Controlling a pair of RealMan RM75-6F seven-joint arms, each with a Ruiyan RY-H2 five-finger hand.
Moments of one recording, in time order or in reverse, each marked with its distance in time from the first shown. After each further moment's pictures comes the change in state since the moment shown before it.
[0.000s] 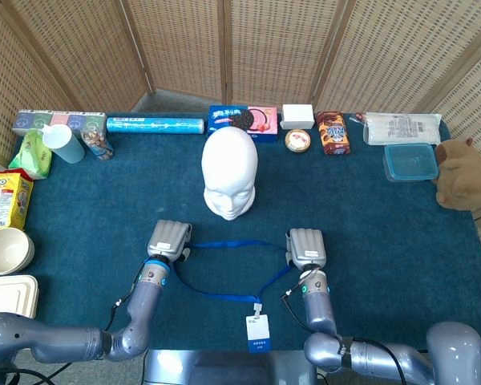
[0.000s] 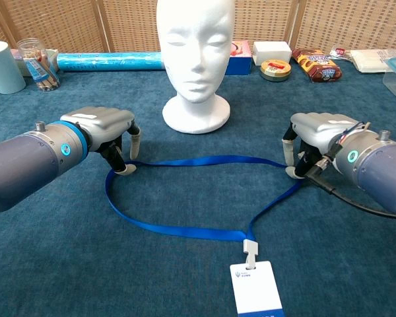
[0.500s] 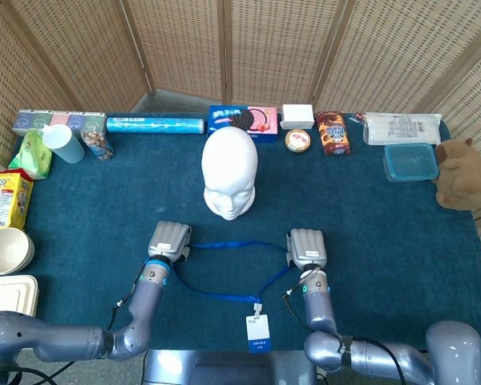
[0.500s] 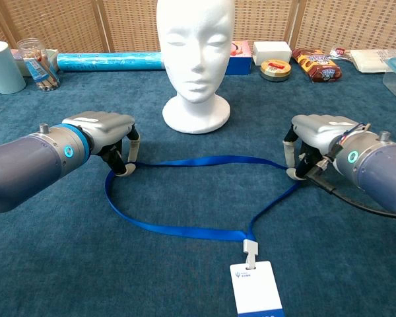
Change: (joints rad) left arm -0.012 -0.005 -0.003 0.005 -0.047 -0.008 0.014; right arm 0.006 0.001 -0.004 0.005 0.019 -0.003 0.006
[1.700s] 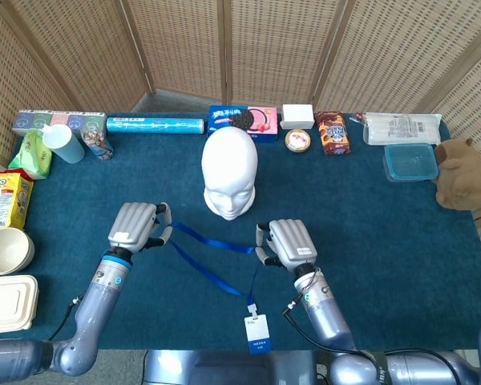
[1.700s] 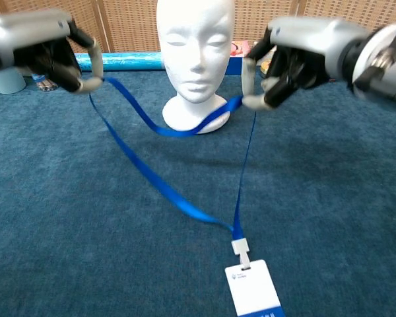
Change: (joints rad) left arm 0.164 0.388 -0.039 -0.429 0.344 0.082 -0.360; right arm -0.013 0.276 0.079 -0.499 -0.206 -0.029 0.220
